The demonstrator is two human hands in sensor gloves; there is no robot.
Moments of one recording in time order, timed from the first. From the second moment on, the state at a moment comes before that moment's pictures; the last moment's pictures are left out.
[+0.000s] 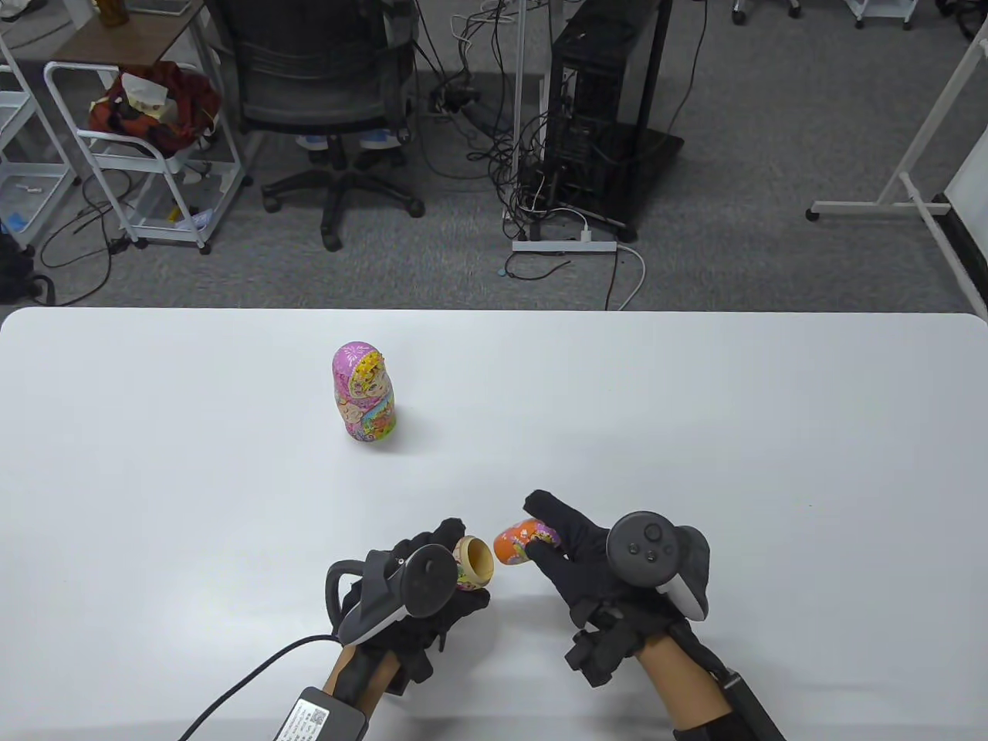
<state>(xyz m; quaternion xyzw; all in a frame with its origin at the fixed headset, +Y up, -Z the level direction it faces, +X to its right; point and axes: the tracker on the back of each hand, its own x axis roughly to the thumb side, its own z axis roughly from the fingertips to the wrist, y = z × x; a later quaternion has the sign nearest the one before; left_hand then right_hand) -0.128 -0.719 -0.282 0.01 -0.13 0.09 0.99 0.113 -0.703 -0.295 0.18 0.00 0.88 0.44</state>
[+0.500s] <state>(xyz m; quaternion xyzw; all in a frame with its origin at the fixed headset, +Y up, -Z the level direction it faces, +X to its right) -0.125 -0.714 -0.279 0.01 -0.14 0.16 0.98 0.090 -0.708 -0.286 0.24 0.05 0.88 0.40</state>
